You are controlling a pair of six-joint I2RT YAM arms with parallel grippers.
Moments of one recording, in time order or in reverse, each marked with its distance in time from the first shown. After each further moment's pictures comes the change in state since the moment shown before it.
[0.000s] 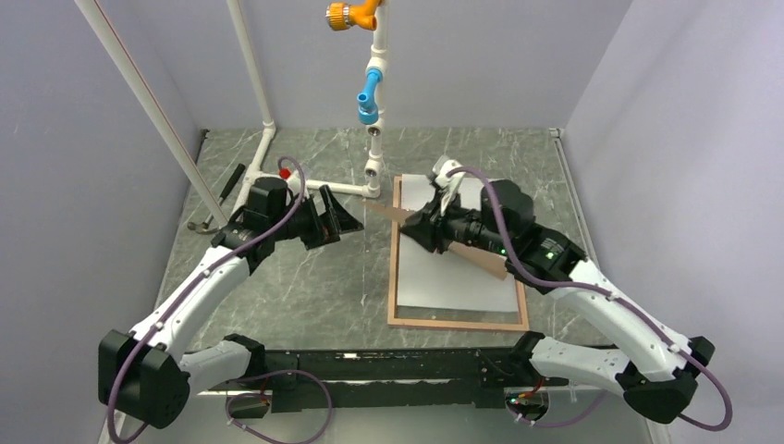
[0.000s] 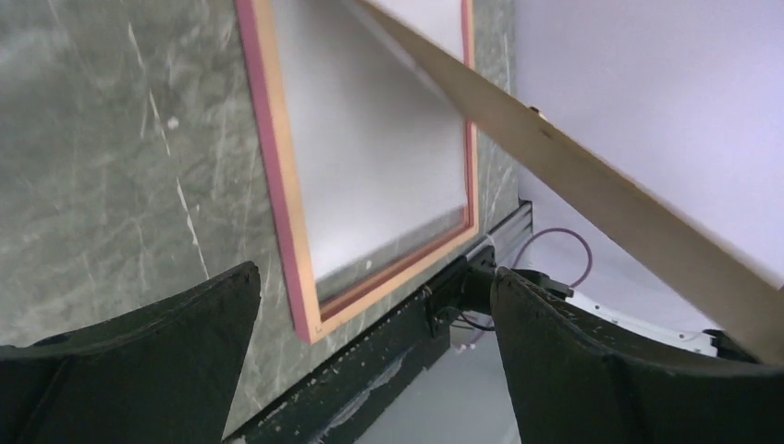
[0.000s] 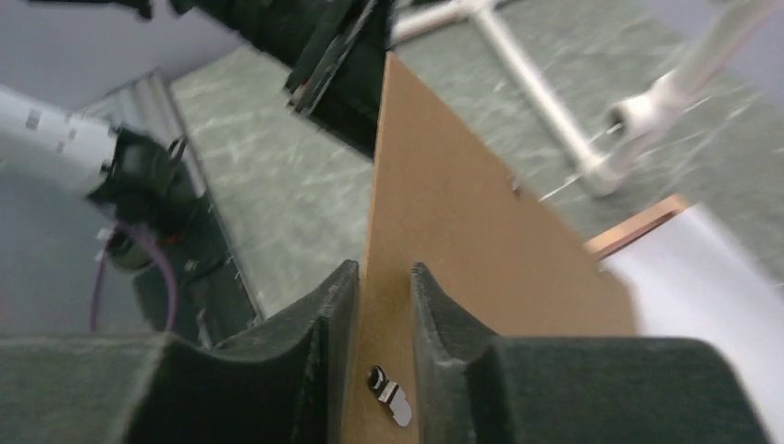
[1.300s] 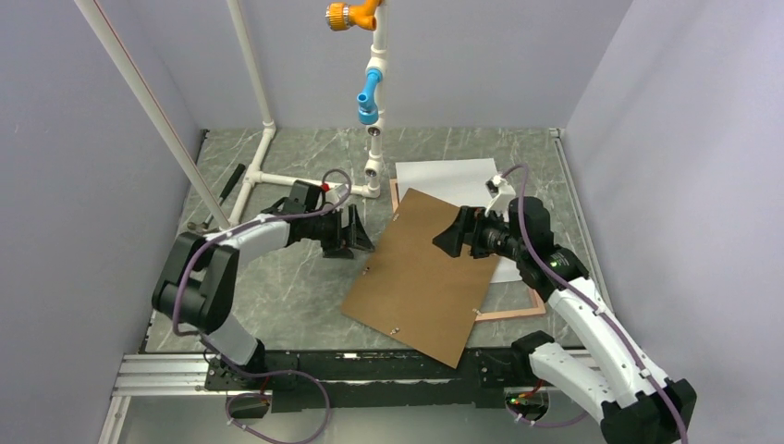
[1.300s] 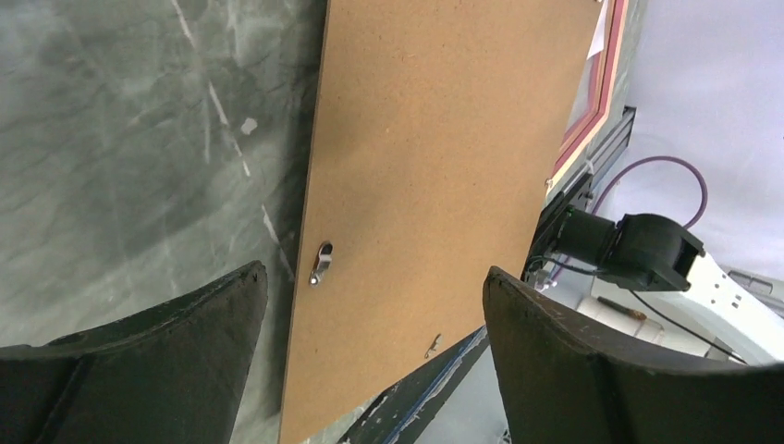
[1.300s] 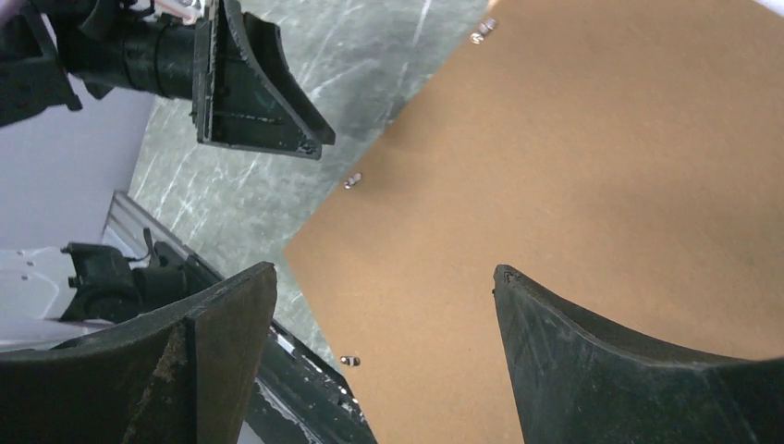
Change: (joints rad) left arm 0.014 0.491 -0.031 0.151 0.198 0.218; right arm -0.399 -0.149 -0.416 0.024 -0.150 0.424
